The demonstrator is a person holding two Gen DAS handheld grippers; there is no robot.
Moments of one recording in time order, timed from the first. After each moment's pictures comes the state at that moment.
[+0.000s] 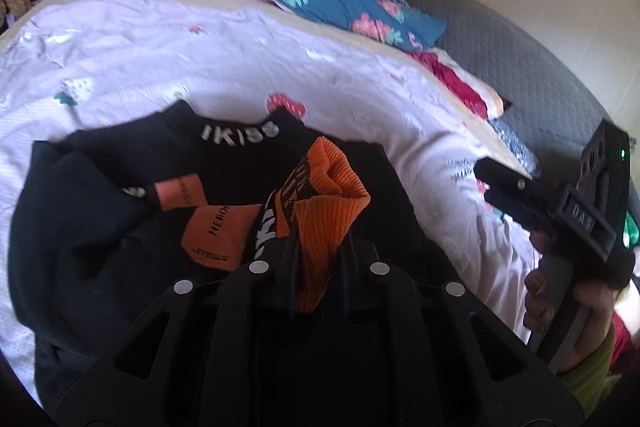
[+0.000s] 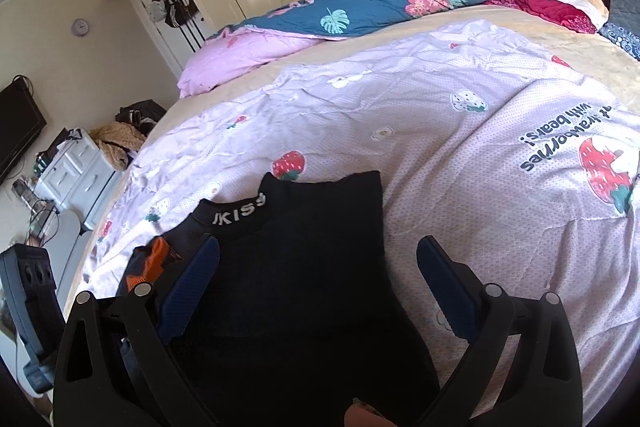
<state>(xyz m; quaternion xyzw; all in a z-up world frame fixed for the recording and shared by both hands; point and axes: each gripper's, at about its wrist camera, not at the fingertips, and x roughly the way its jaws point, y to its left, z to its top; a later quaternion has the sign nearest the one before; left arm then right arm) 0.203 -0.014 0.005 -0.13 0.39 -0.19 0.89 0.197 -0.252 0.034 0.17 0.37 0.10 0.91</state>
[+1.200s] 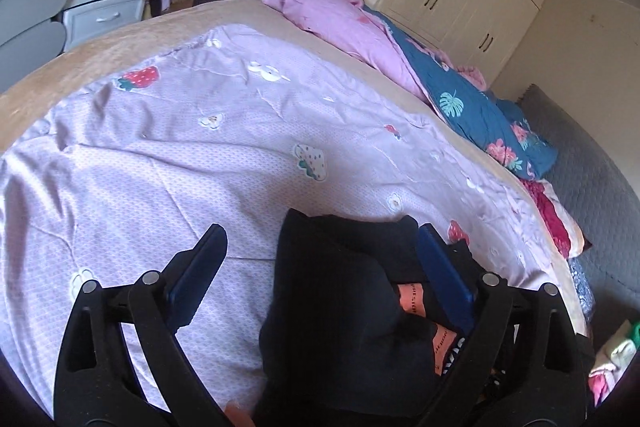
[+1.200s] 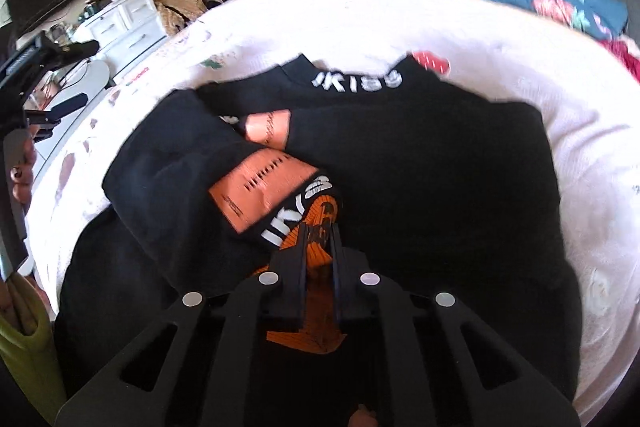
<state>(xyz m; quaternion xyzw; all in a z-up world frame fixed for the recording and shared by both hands) 0.178 0.190 0.043 -0.25 0.31 0.07 0.92 0.179 -0.115 -0.028 -0.02 0.43 0.24 0.87</state>
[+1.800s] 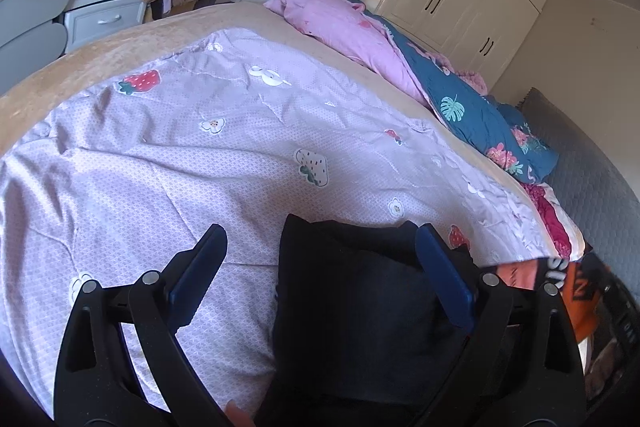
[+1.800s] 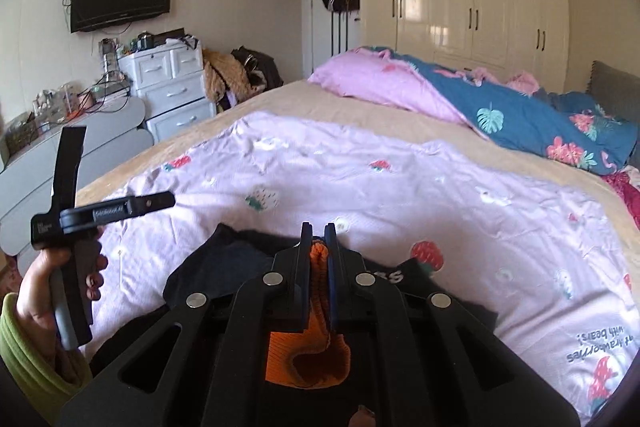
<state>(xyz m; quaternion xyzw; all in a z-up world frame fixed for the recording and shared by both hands) 0.178 0.187 0.044 -0.25 0.30 0.07 0.92 0.193 -0.095 0.116 -0.07 0.25 0.29 0.92</state>
